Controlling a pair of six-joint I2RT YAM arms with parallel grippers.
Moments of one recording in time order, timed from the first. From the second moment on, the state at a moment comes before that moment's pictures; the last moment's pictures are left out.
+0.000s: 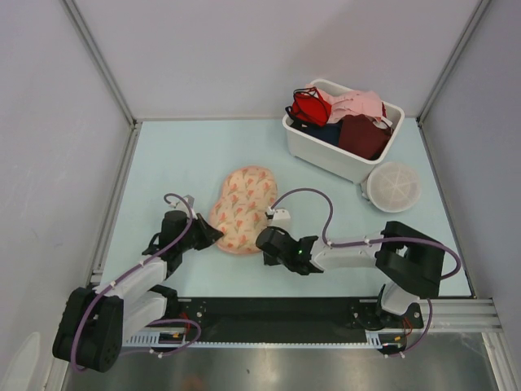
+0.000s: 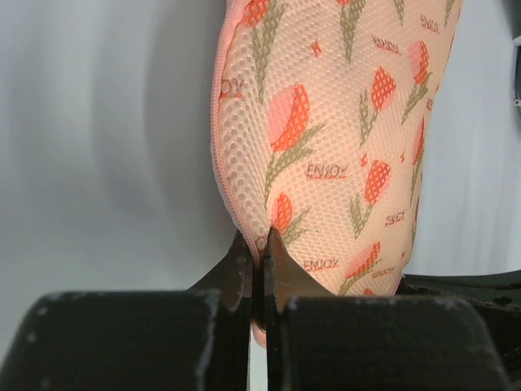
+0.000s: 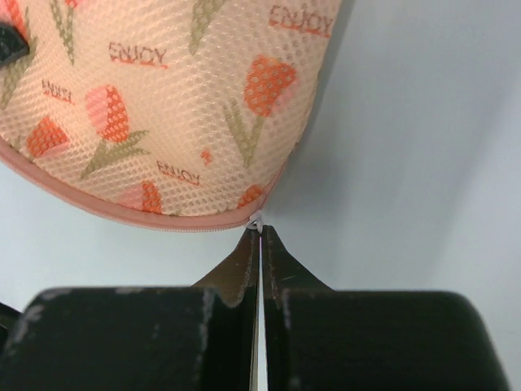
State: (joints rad) left arm -0.25 1.00 0.22 0.15 0.25 -0.67; right arm 1.18 1.65 0.83 -0.06 0.39 0.89
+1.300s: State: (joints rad) left arm -0.19 1.00 0.23 0.15 0.25 -0.62; right arm 0.94 1.65 0.78 0.01 0.39 0.72
